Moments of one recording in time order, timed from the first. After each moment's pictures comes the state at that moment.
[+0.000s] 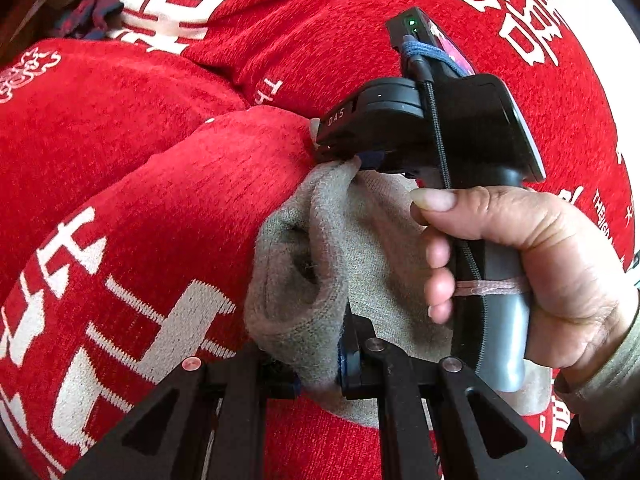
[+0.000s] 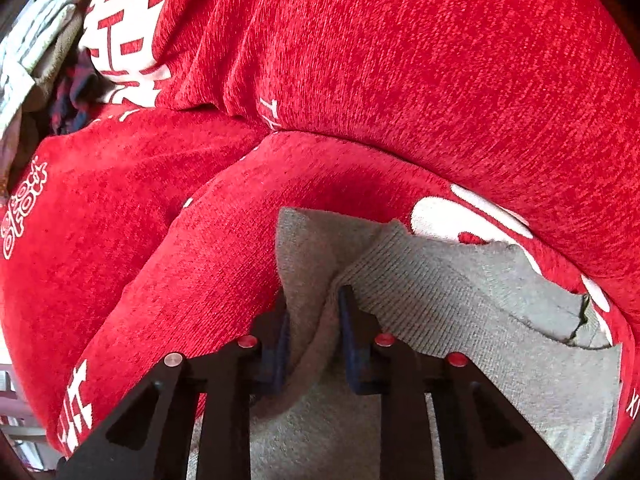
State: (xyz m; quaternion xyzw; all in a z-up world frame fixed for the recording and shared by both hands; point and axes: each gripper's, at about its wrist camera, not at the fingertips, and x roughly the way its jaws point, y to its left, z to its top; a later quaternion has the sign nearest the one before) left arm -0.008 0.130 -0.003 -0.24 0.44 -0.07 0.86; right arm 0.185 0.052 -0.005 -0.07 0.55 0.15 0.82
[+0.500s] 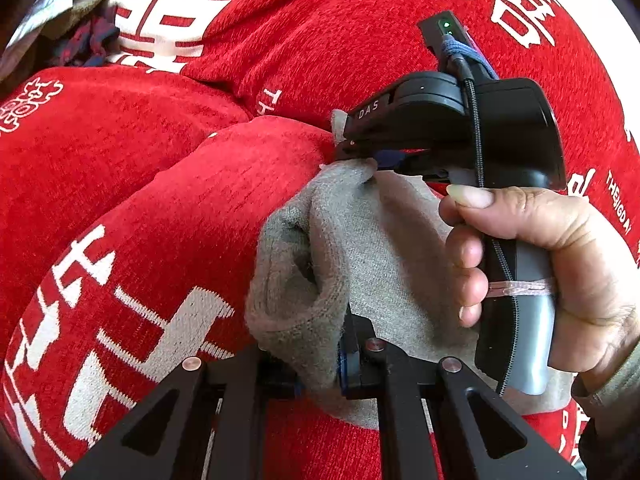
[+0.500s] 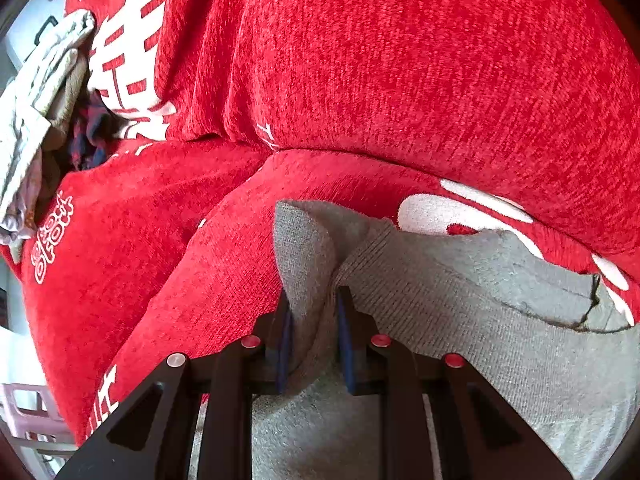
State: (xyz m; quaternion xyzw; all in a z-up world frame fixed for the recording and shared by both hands) left arm -0.008 0.117 0.006 -0.19 0.44 -0.04 0.88; right arm 0.184 0.020 0.006 0.01 0.54 0.17 0.83
